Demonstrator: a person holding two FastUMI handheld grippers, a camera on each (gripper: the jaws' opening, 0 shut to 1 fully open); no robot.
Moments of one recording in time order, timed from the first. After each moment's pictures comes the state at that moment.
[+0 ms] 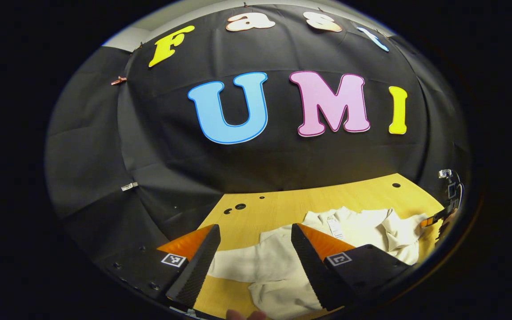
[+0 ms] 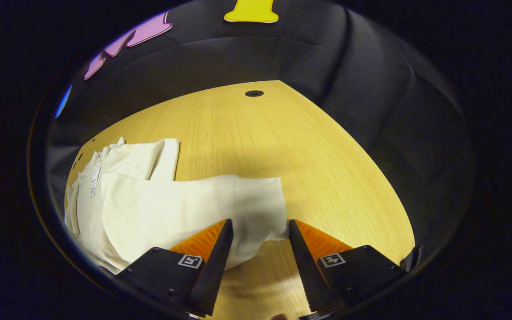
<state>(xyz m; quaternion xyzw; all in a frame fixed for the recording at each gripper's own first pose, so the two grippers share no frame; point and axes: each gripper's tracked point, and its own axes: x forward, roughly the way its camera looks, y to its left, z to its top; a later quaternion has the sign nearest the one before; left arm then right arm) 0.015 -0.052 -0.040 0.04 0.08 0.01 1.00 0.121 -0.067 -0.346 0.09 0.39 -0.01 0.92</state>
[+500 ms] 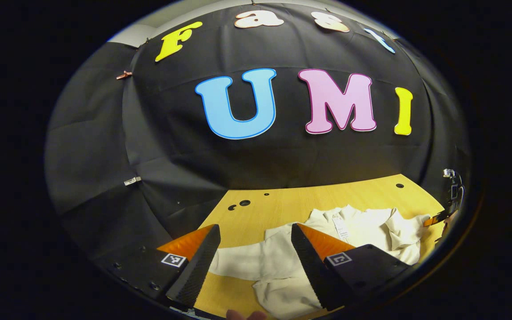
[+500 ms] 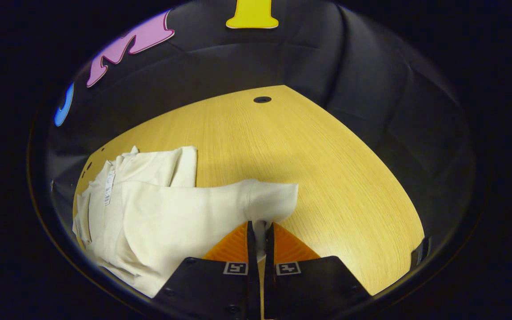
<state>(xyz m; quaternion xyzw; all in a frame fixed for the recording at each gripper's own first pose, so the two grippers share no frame) 0.017 -0.028 -0.044 0.02 0.08 0.02 1.00 0.116 -0.044 -0.313 0.13 0.36 0.00 0.92</state>
